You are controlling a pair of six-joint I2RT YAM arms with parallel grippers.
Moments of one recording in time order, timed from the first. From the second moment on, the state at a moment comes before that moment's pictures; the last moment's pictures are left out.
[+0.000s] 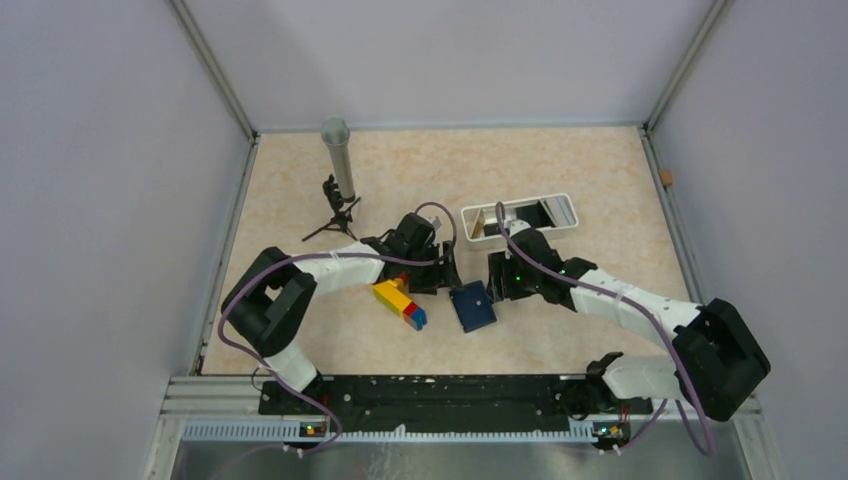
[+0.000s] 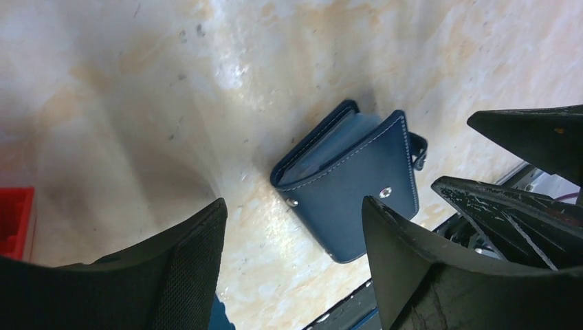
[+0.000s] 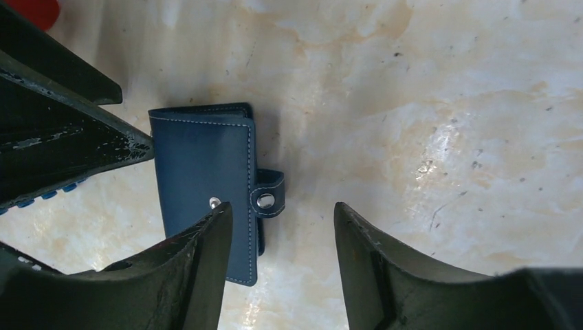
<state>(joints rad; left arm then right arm) -0.71 1.67 0.91 -0.15 0.29 -0.75 0.68 1.23 0.66 -0.31 0.03 0.43</state>
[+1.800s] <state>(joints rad) -0.76 1.65 0.47 0.72 0.38 -1.06 0.66 1.21 0.20 0.44 -0.15 0.94</state>
